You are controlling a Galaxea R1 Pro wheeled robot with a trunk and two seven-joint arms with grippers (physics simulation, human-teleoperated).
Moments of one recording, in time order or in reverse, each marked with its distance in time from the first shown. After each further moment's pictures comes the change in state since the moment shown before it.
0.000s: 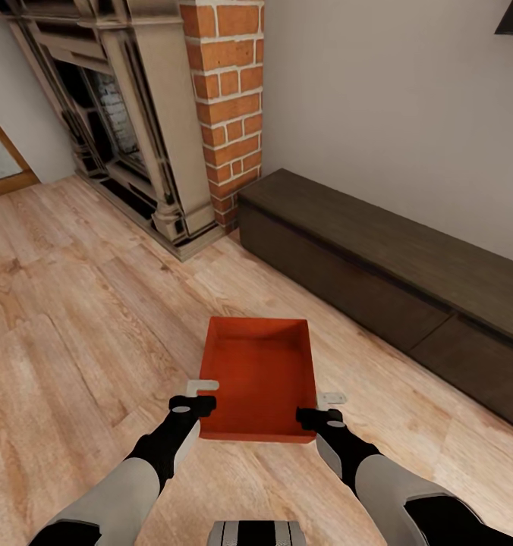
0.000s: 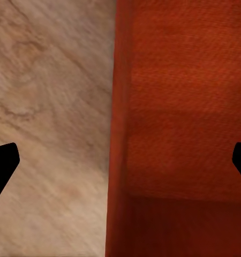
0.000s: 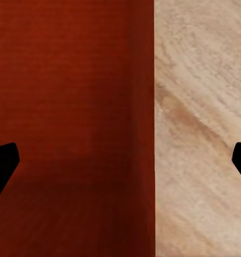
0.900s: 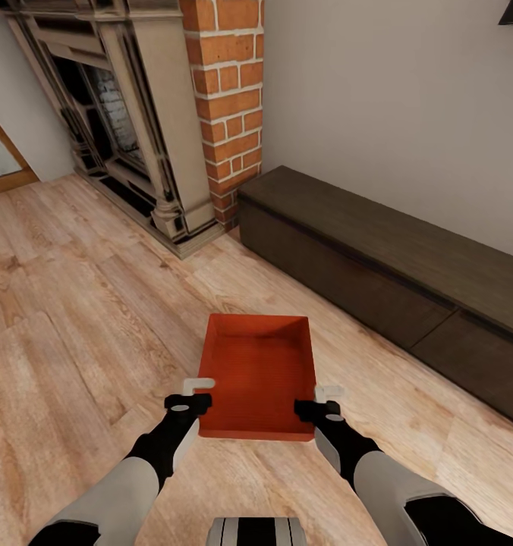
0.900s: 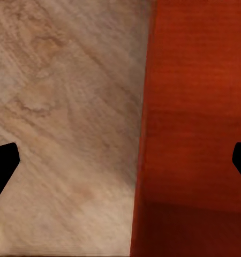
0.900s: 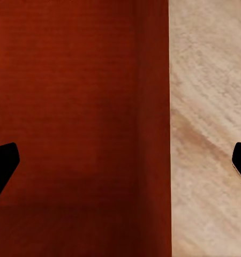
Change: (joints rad) left arm 0.000 0.002 0.009 -0.011 0.007 -0.002 0.061; right arm 0.000 0.004 0.006 -0.054 0.002 0.007 0.003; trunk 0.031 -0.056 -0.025
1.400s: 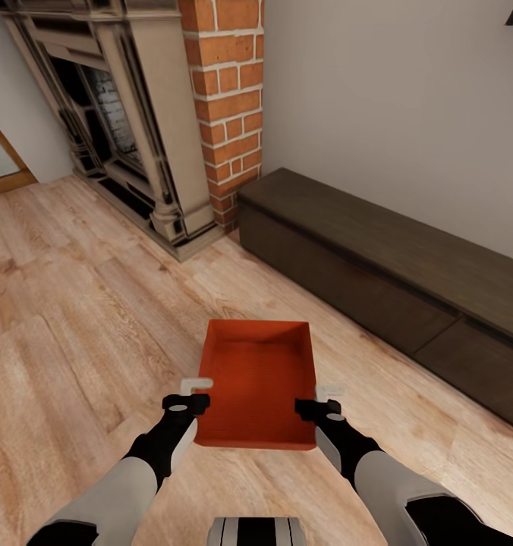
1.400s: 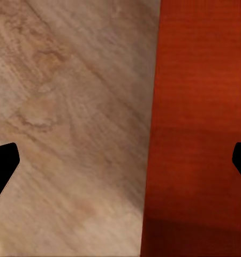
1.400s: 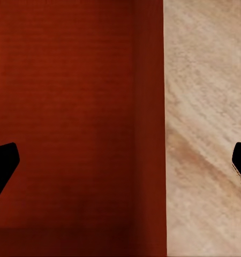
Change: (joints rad) left arm 0.000 0.008 0.000 -0.001 0.001 0.001 -0.006; right arm 0.000 -0.004 0.000 -0.004 0.000 -0.004 0.000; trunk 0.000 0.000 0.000
